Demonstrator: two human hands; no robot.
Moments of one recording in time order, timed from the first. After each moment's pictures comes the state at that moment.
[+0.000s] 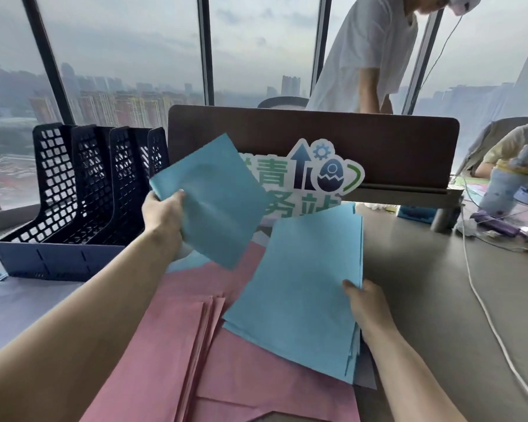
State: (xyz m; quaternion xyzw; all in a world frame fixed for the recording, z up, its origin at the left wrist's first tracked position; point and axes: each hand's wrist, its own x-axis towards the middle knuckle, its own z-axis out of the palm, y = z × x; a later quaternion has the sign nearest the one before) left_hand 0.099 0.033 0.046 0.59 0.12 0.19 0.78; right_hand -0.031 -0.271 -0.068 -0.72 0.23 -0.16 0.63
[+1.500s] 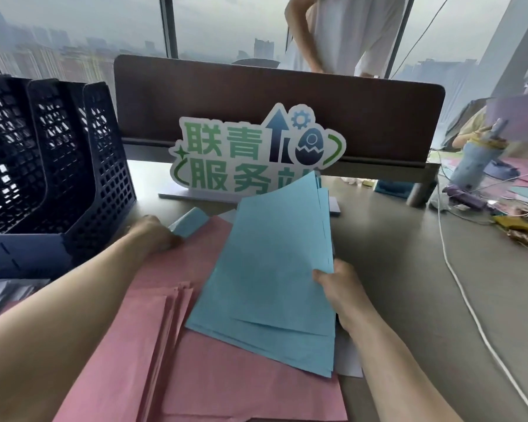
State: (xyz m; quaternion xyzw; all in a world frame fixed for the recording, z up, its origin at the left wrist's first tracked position) left_hand 0.169 0.032 -0.044 0.97 0.12 -0.09 0.21; right_hand -0.027 -0.260 -0.059 -0.76 0.23 -0.09 0.60
